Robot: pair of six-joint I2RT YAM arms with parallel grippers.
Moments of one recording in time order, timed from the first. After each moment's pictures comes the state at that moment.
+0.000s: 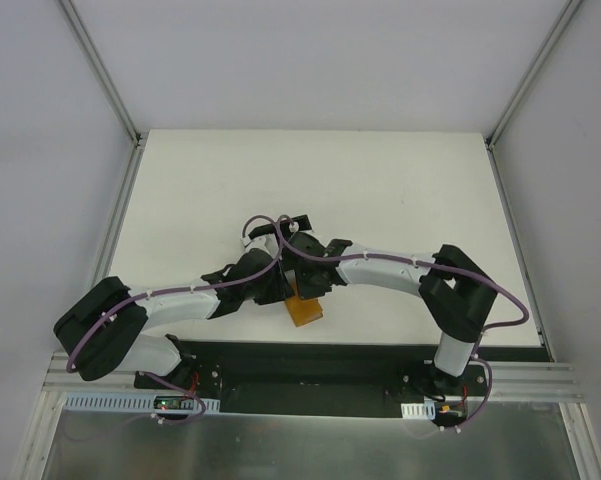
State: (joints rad) left arm -0.81 1.33 0.47 0.05 -0.01 -0.92; right arm 1.04 1.81 1.16 -0.58 0.11 0.77
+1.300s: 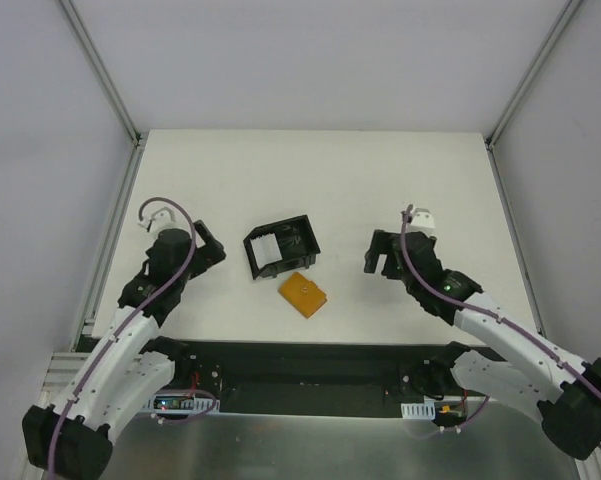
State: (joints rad) left arm -0.40 0.73 0.56 -0.48 -0.28 -0.70; right arm 0.74 0.94 0.63 -0.35 0.39 0.55
